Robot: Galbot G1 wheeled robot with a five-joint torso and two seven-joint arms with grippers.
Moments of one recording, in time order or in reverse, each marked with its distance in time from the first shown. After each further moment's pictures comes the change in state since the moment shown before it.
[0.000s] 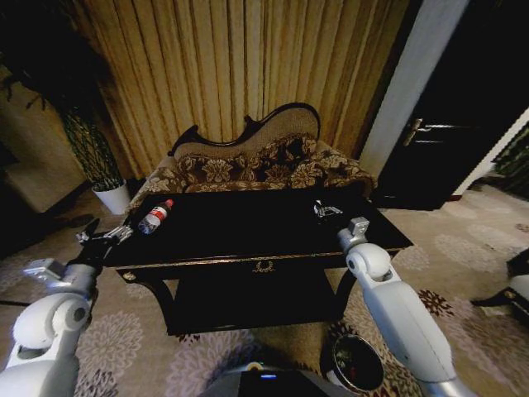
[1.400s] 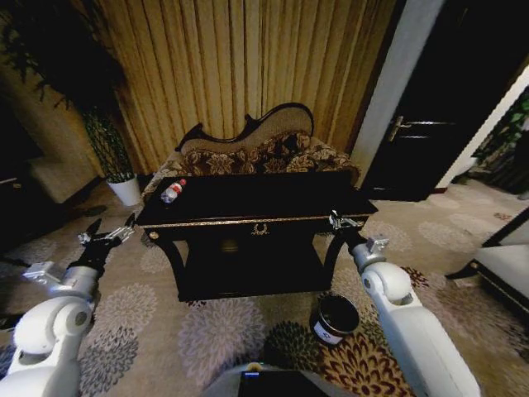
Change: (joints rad) left arm 0.006 -0.035 0.000 -0.042 0.001 -0.003 0.005; right arm -0.235 0.022 0.157 0.108 -0.045 0.048 0.000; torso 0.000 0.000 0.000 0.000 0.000
